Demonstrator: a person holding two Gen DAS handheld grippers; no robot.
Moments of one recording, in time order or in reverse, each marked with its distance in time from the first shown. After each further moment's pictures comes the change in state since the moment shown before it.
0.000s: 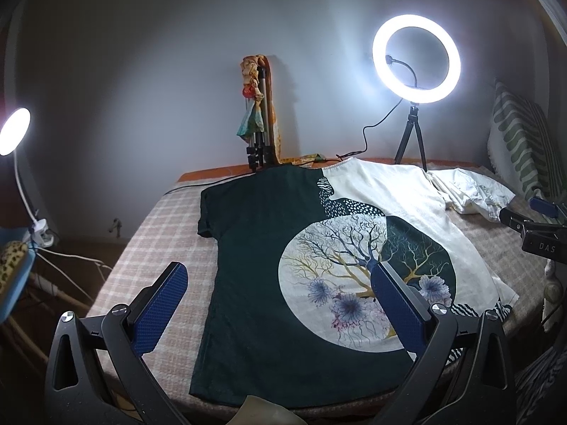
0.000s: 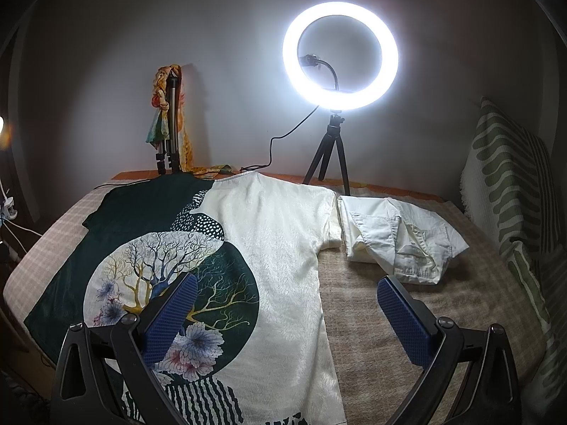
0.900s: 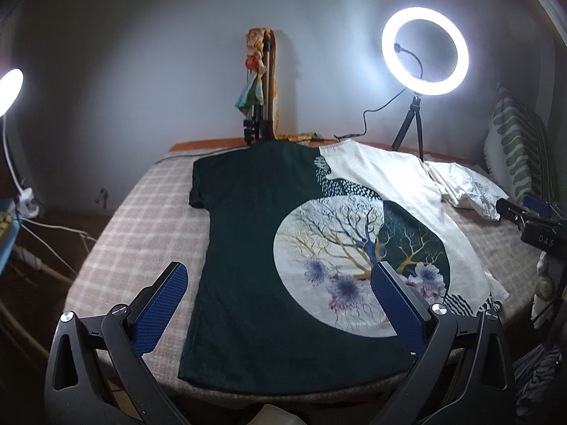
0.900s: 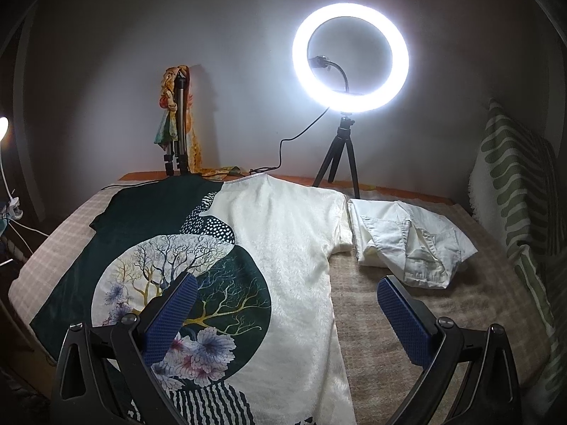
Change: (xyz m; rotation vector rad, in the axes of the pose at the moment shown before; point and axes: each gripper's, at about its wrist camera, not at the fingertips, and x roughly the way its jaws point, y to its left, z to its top) left arm 0.015 0.022 -0.013 -0.070 0.098 -0.067; right arm 0.003 0.010 0.007 -0.006 0.001 0.039
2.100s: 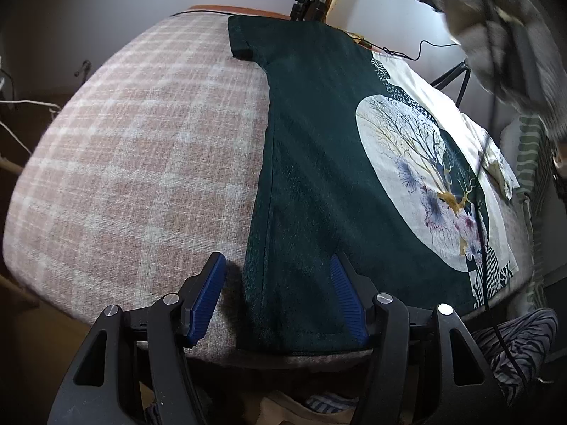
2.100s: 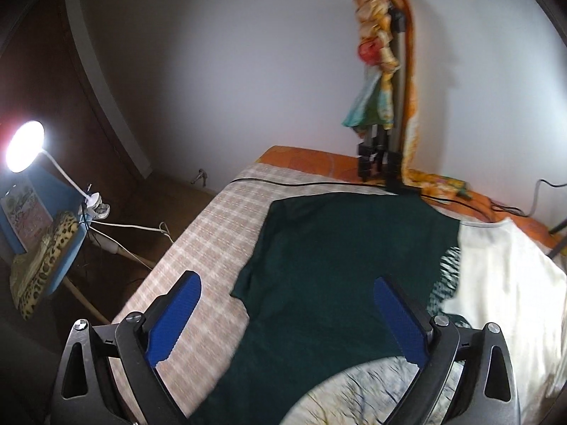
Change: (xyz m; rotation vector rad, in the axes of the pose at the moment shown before) left arm 0.086 0.109 -0.068 -0.219 0.407 -0.148; right arm 0.204 0.282 0.170 -0.131 0.319 0.539
